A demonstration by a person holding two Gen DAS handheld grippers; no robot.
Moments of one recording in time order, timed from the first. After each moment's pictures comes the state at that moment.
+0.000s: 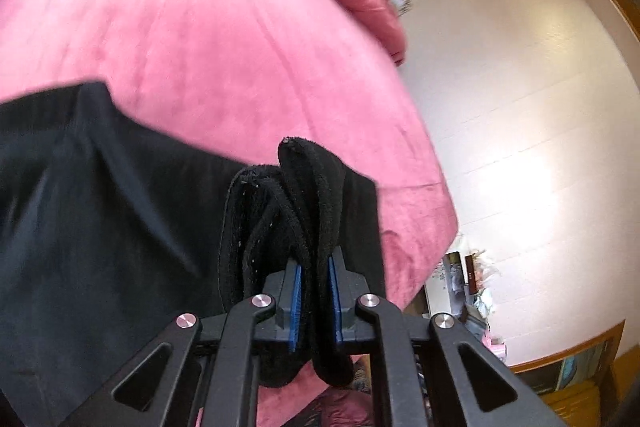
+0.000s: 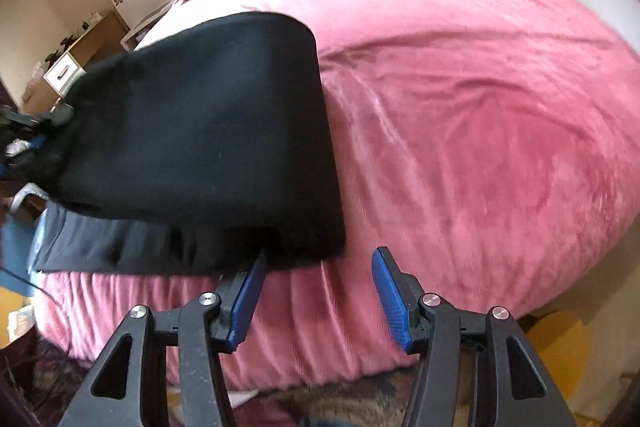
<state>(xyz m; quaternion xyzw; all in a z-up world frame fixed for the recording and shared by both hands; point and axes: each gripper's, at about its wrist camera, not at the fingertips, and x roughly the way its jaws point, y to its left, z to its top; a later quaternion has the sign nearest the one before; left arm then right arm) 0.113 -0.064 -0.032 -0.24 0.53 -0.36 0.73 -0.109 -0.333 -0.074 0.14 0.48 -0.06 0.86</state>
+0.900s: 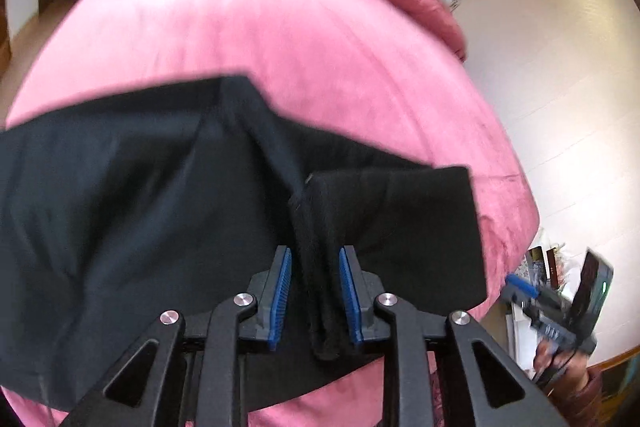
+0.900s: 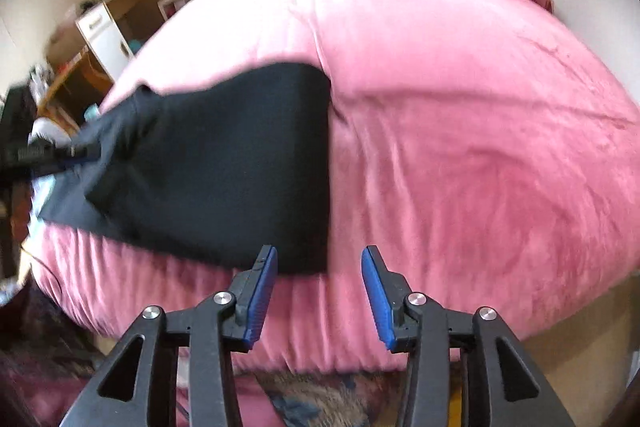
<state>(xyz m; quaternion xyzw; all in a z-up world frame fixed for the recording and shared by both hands) 0.091 -0.031 -0.063 -0.14 0.52 -0.26 0.81 -0.105 -0.326 -0.023 0.06 0.48 0.00 0.87</state>
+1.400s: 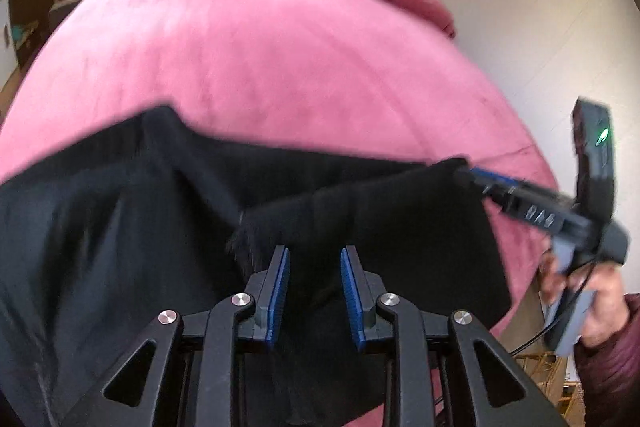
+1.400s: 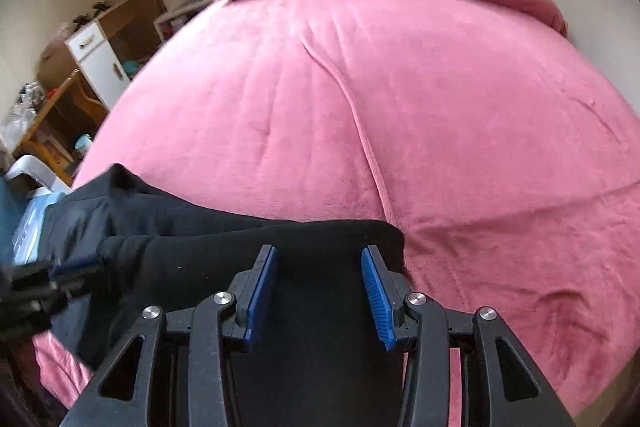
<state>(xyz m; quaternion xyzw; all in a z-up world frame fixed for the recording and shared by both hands) 0.111 -0.083 -0.088 -0.06 0.52 -0.26 0.81 0.036 -0.287 -0.030 0.05 0.48 -0.01 0.88</state>
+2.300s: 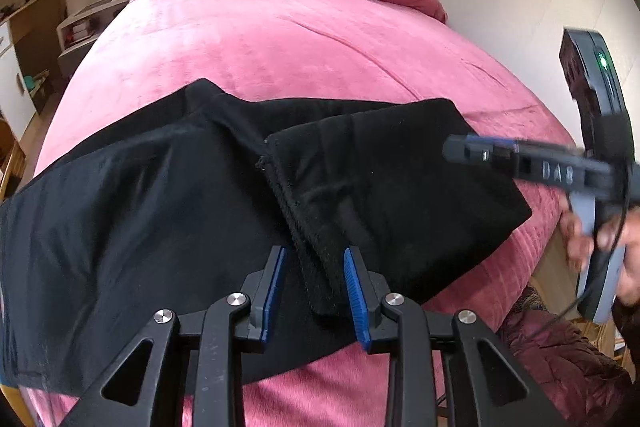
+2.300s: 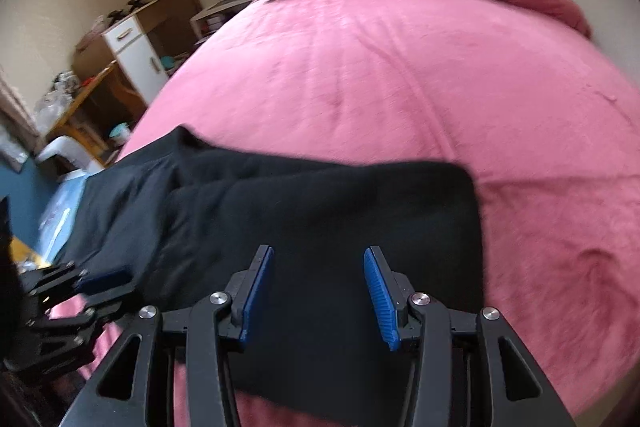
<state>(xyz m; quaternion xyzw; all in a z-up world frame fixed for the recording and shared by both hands) 0.022 -0.059 -0.077 0.02 0.46 -0.25 0.85 -0.022 -0.230 -0.030 0.06 0.46 0.06 0.89</state>
